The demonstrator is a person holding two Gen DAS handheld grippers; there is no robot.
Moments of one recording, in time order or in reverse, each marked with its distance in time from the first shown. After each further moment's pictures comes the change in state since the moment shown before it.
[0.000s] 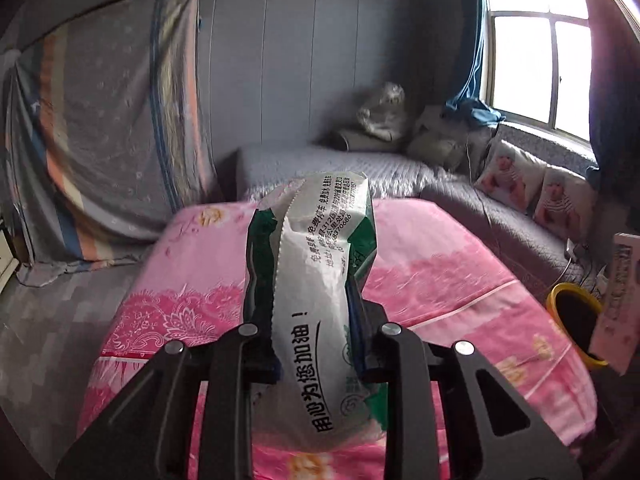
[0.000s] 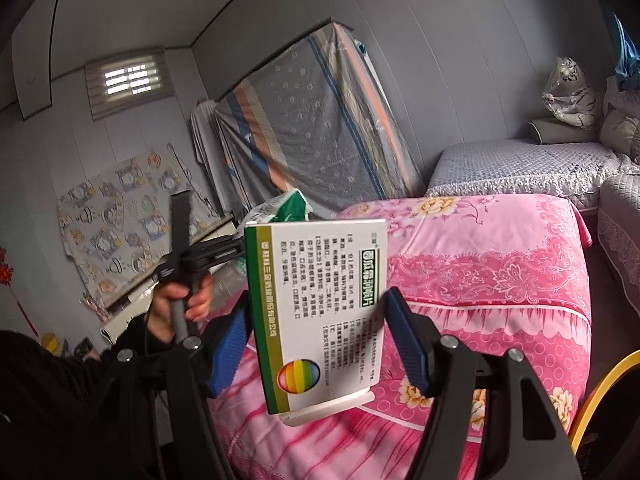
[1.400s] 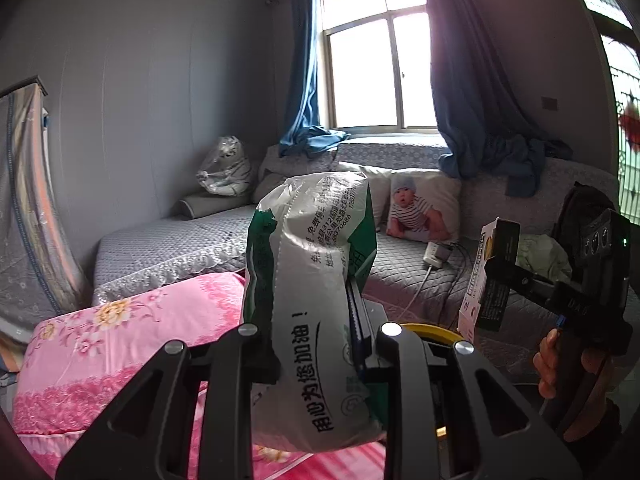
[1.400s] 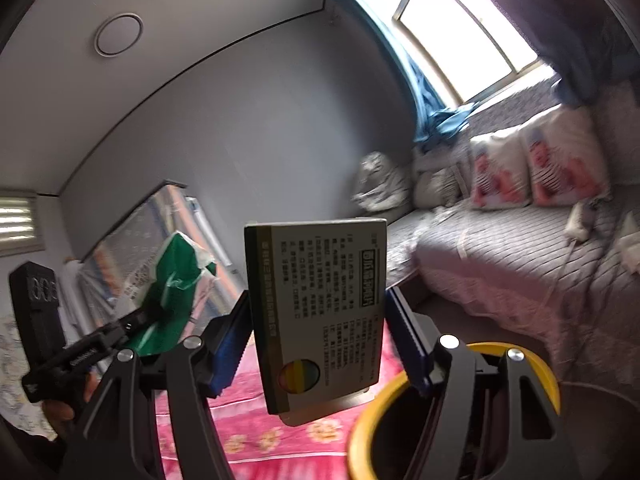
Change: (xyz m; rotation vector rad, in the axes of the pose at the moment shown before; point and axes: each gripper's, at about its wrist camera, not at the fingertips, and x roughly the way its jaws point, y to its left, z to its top) left arm -0.050 -0.357 0.030 0.284 -0.161 -0.413; right arm -0.250 -0.104 -0.059 0.256 -0.547 -0.582
